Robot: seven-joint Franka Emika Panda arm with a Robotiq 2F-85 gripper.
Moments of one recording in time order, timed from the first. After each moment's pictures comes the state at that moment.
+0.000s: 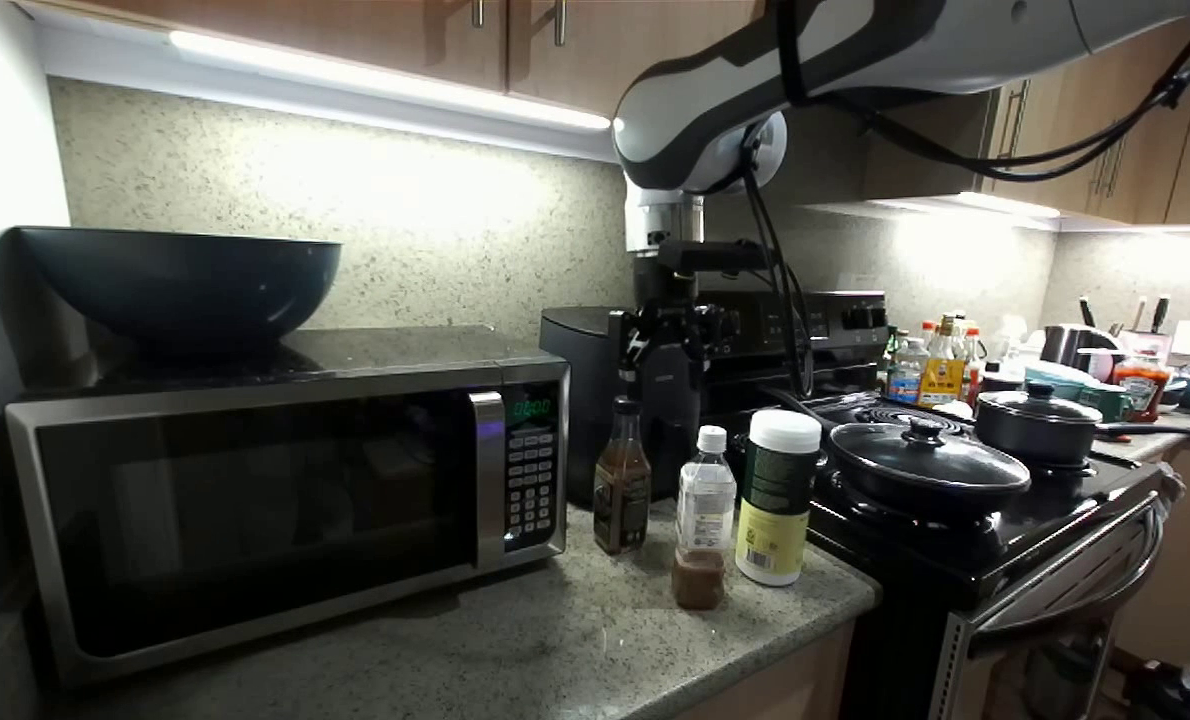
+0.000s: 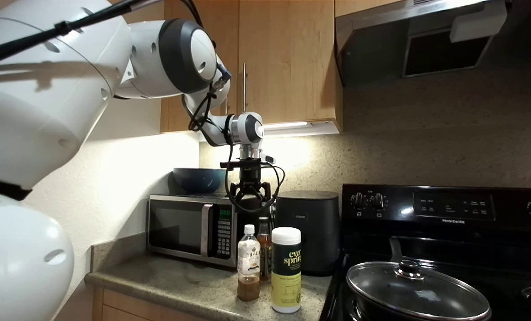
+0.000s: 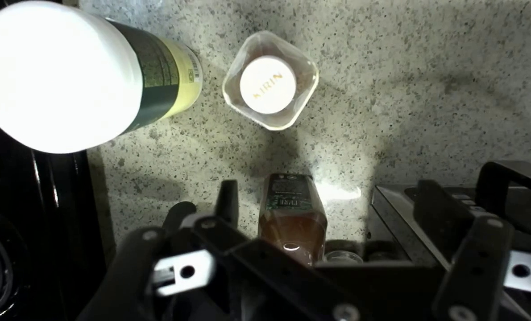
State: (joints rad) arm 0.14 0.45 0.04 -1.40 -0.05 1.76 0.18
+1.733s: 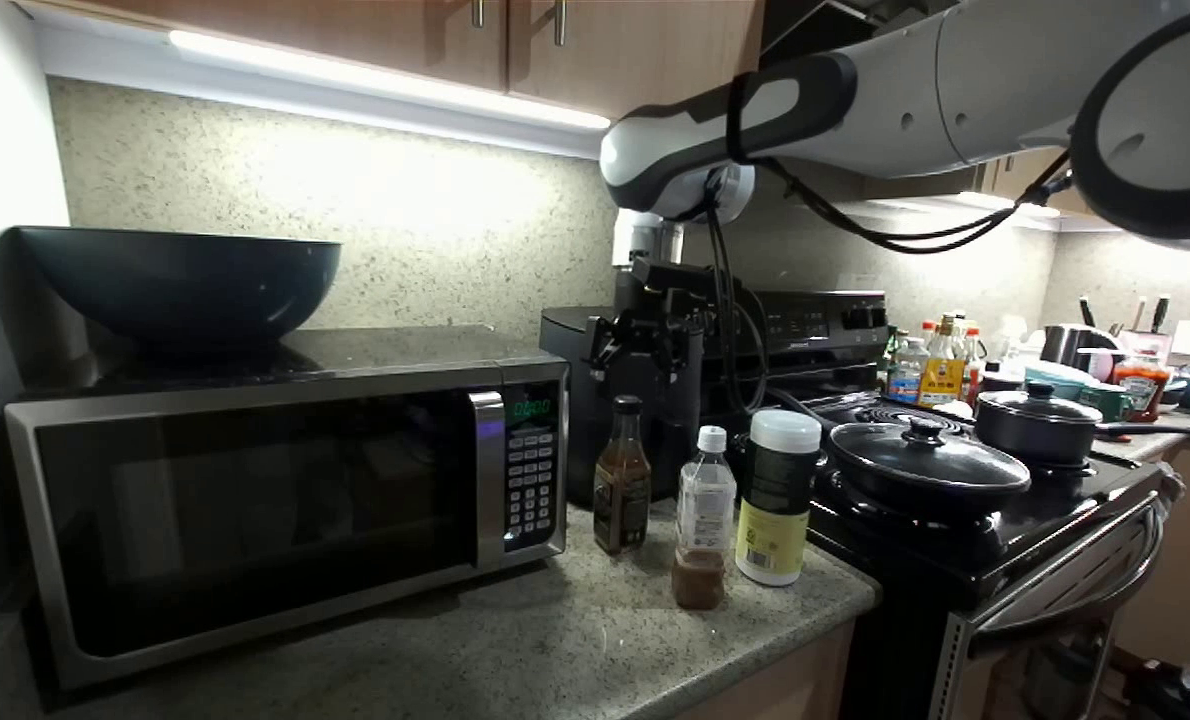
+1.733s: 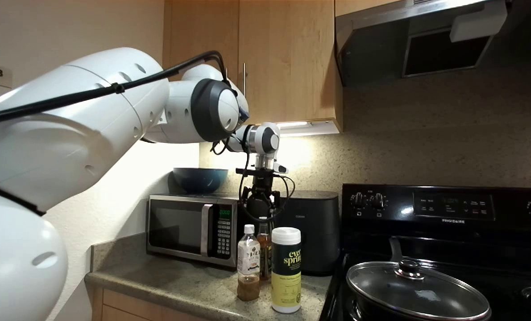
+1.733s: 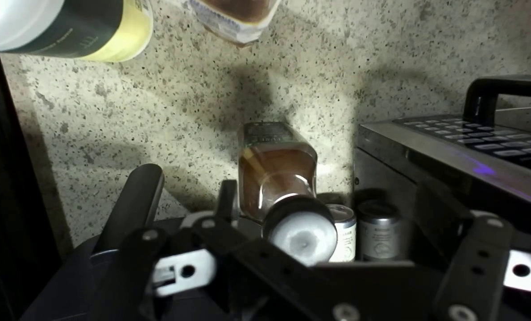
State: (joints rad) arm 0.09 0.73 0.03 -1.00 0.08 1.67 0.16
